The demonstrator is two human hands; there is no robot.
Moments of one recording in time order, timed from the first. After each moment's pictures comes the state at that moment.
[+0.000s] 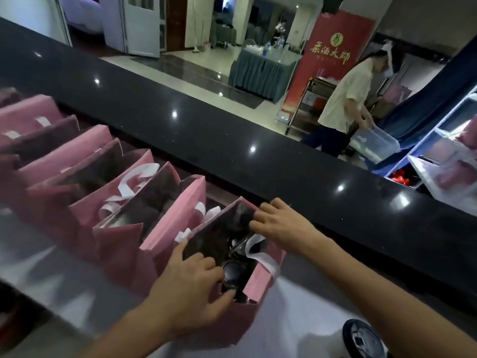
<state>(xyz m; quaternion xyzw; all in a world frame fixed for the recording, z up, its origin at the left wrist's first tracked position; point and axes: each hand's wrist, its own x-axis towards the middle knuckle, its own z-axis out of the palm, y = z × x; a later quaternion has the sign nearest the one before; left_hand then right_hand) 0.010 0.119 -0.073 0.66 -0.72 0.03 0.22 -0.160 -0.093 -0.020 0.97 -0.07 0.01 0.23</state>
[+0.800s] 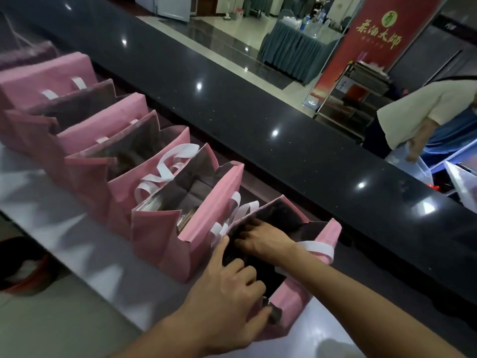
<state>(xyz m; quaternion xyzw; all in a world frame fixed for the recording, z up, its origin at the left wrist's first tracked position) 0.011 0.126 -0.091 0.64 -0.73 0.02 0.25 -0.062 -0.083 -0.124 0.97 0.01 -0.18 0.14</state>
